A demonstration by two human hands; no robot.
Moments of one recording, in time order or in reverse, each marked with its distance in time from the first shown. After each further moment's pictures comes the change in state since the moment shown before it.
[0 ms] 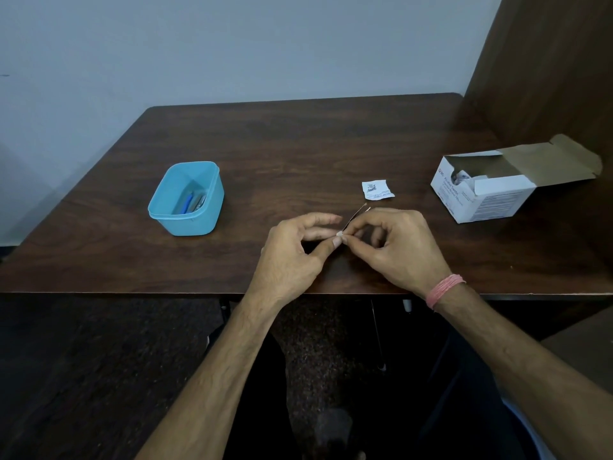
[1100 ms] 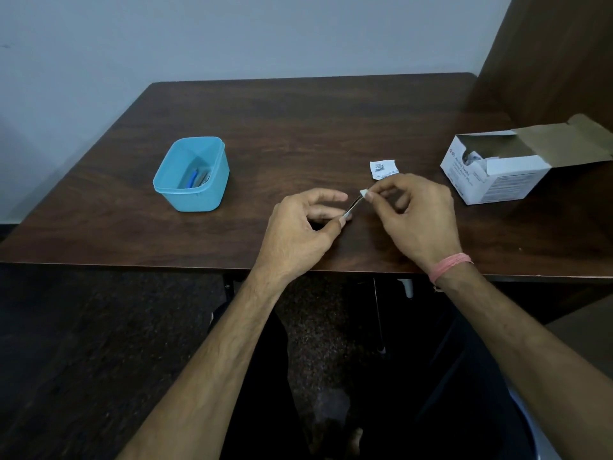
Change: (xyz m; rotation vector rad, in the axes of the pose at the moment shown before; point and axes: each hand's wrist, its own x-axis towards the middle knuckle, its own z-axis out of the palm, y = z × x) left_hand -0.003 0.003 0.004 -0.016 0.062 0.024; right_hand 0.004 0.010 0.000 -0.100 0.237 0.142
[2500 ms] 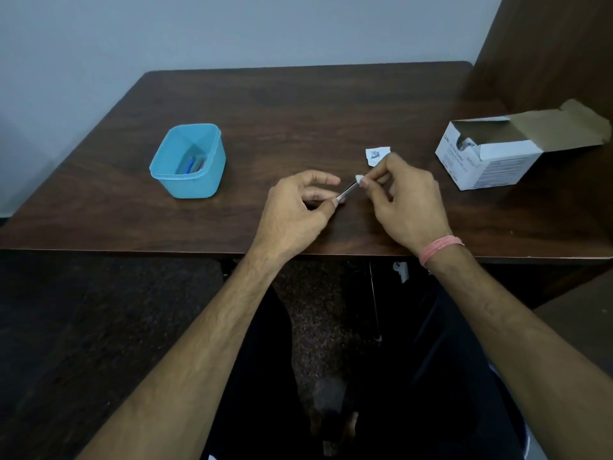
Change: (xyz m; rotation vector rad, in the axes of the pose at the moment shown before) left_hand 0.001 0.011 -0.003 0.013 0.021 -0.040; right_hand -0.002 -0.005 -0.001 -0.033 -0.094 0.001
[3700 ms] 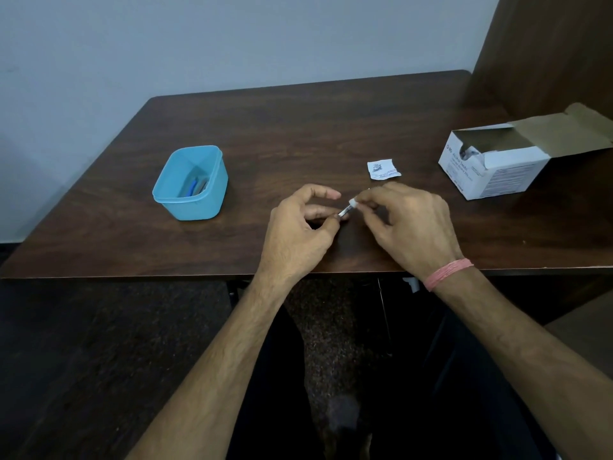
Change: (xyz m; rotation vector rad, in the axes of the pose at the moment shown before) left_hand -0.003 0.002 0.005 -0.023 0.067 0.002; right_hand -0.010 0.002 0.006 -0.180 0.081 -0.230
